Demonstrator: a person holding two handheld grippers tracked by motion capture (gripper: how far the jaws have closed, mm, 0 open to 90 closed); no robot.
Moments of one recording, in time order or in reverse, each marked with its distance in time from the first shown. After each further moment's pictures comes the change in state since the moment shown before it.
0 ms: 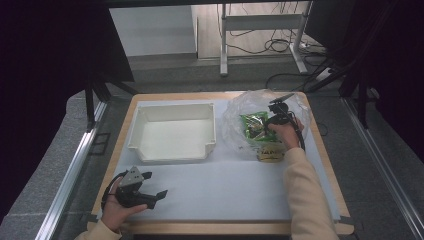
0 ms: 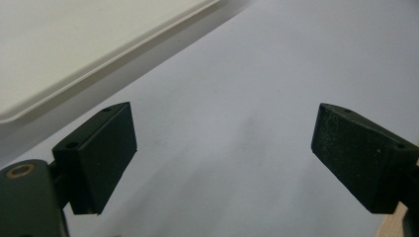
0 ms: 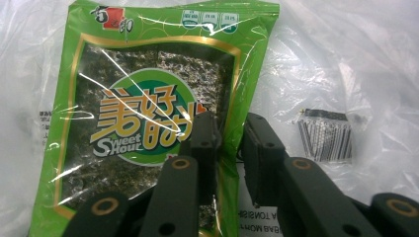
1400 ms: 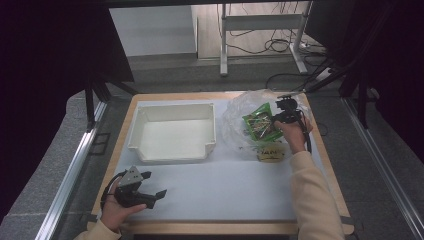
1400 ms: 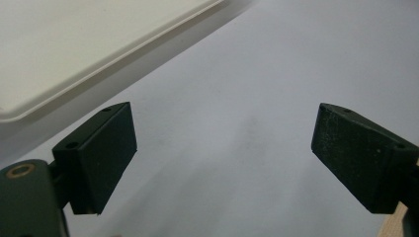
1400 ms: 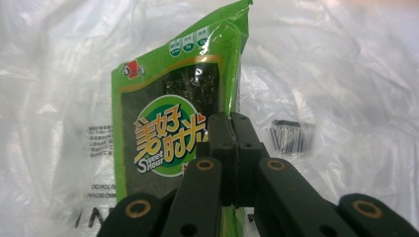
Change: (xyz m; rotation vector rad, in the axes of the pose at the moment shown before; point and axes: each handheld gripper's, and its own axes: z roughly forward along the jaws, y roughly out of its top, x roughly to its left) left arm 0.002 -0.001 -0.001 -0.001 0.004 -0.001; right arm 0.004 -0.008 -0.051 -0.166 -0.011 0.017
